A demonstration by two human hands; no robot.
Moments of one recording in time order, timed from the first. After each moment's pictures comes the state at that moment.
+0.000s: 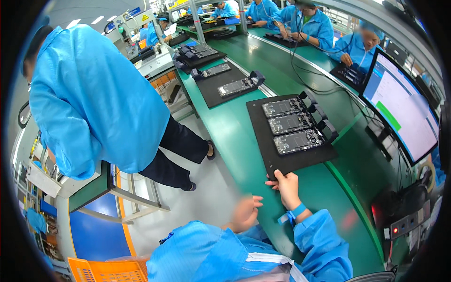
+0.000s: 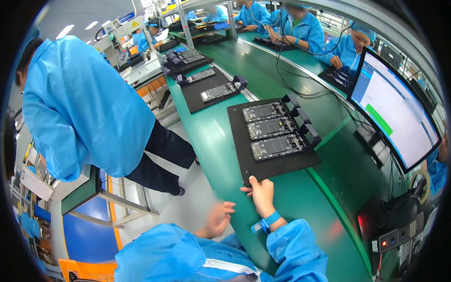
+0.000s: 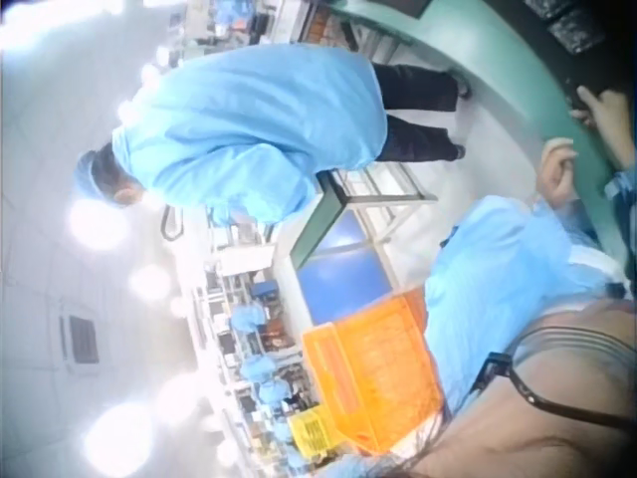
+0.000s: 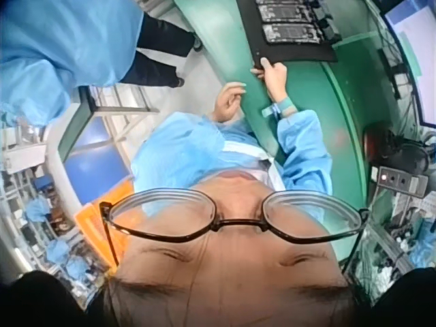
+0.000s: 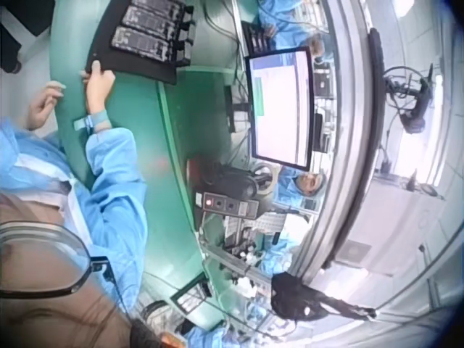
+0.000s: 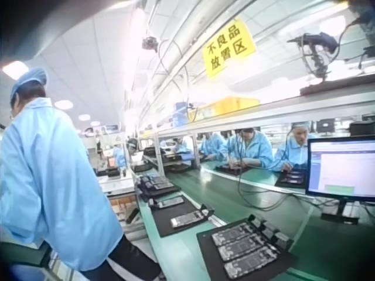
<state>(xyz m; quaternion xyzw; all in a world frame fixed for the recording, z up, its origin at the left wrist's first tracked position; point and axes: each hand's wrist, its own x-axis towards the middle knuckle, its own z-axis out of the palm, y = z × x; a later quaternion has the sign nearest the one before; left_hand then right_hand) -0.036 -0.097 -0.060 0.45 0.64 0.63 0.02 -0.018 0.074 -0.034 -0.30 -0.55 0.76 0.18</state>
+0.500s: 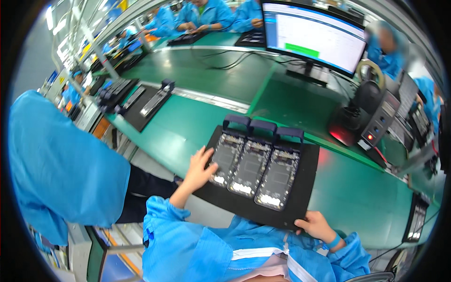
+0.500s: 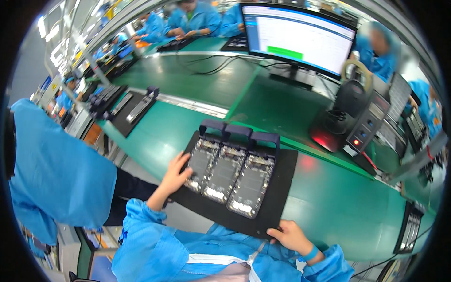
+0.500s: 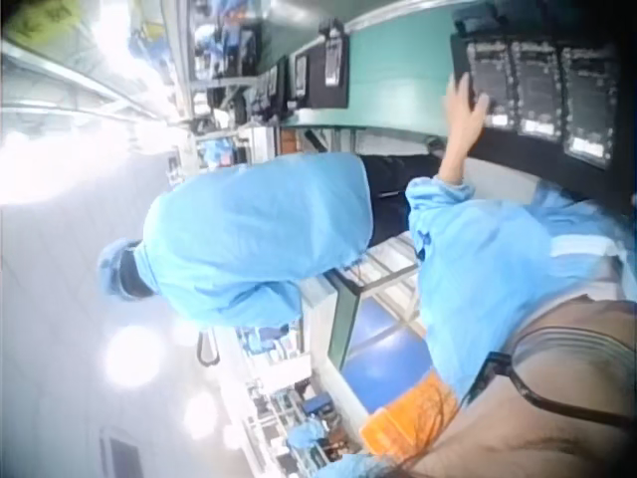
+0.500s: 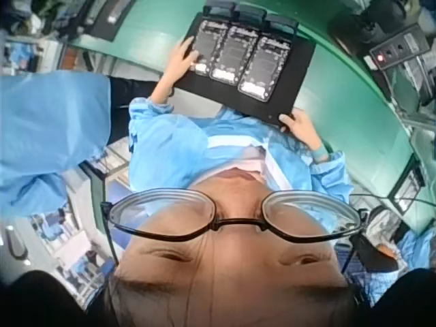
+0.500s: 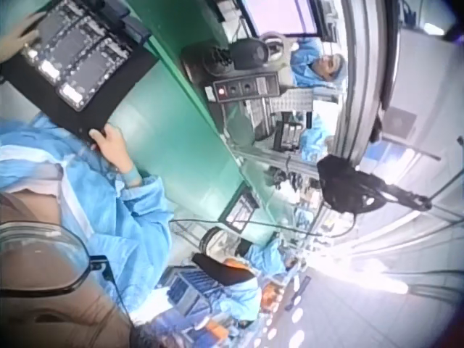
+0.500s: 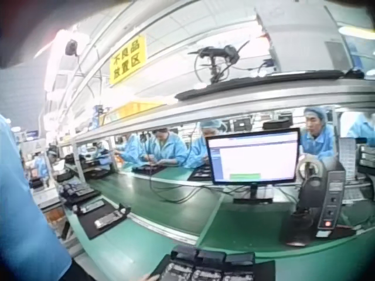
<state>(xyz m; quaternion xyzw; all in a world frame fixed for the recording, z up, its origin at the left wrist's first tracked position) -0.126 -0.038 -0.035 0.60 0.74 0.26 0.12 0.275 -0.007 -0.016 -0.42 -0.60 0.68 0.11</state>
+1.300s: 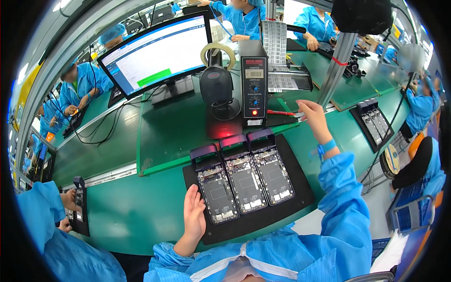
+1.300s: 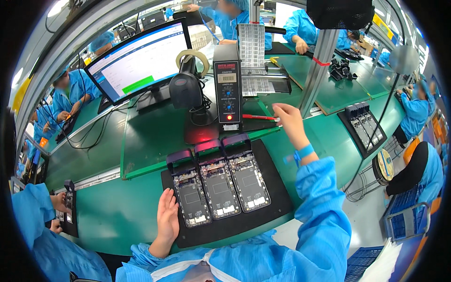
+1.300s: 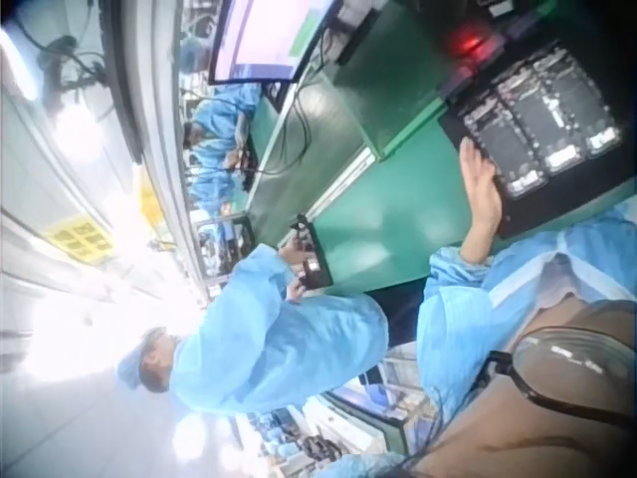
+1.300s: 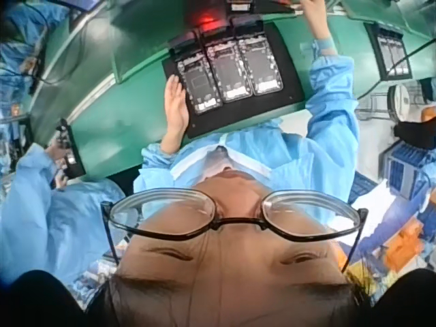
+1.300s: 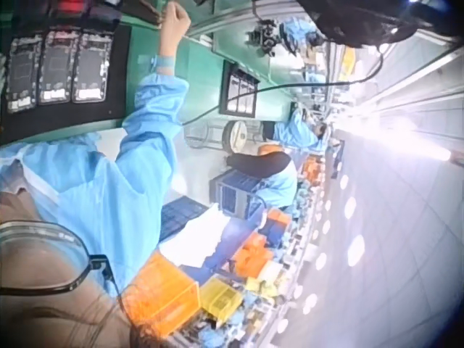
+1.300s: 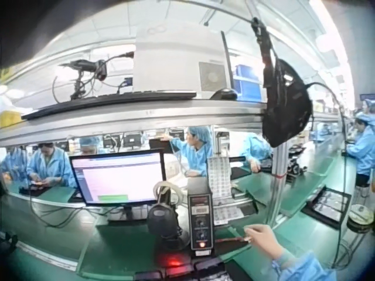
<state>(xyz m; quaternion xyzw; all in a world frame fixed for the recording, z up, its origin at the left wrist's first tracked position) 0.092 0.036 -0.022 0.41 0.36 0.55 0.64 0.474 0.144 0.072 -0.64 -0.48 0.23 0.56</state>
